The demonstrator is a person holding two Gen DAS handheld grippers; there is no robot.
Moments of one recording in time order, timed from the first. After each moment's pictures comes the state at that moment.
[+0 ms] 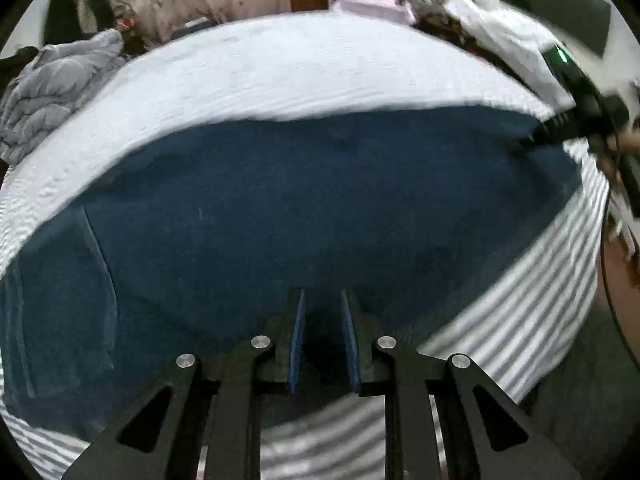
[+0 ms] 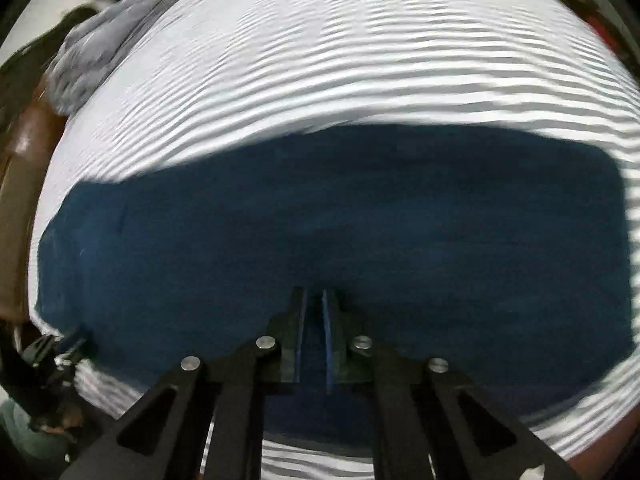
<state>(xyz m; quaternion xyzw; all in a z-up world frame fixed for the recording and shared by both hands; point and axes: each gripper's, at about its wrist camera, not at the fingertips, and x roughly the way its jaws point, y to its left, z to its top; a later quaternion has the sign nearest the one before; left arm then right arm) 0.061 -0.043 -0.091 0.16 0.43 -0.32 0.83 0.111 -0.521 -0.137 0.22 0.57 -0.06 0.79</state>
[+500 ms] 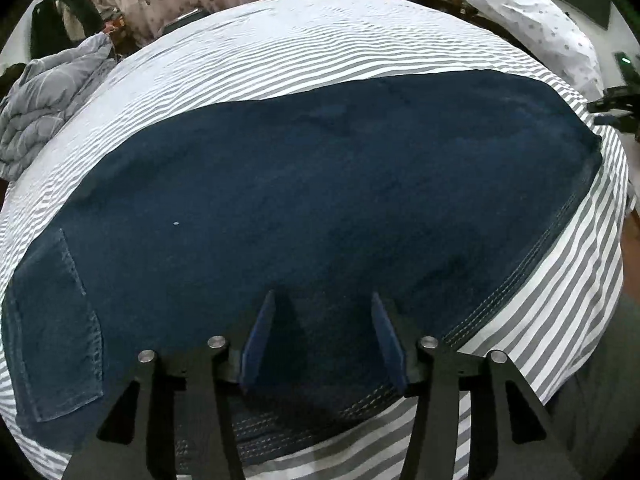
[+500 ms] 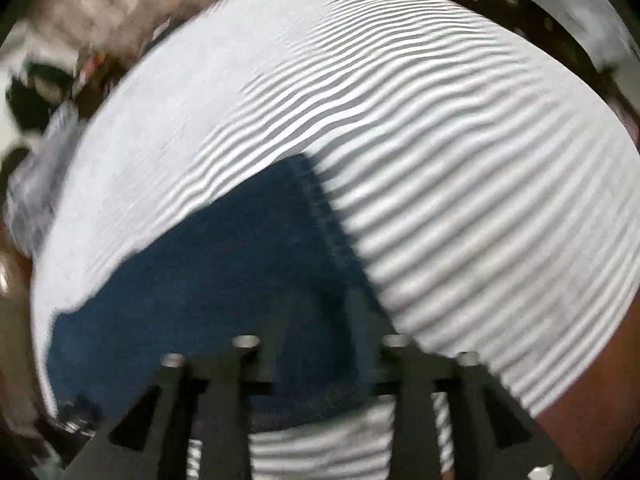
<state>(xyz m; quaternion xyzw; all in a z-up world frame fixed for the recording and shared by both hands) 0.080 -0.067 -0.123 0.22 0.46 -0.30 0.81 -0.018 -0.709 -0.114 0.35 0.47 -0.21 0.78</state>
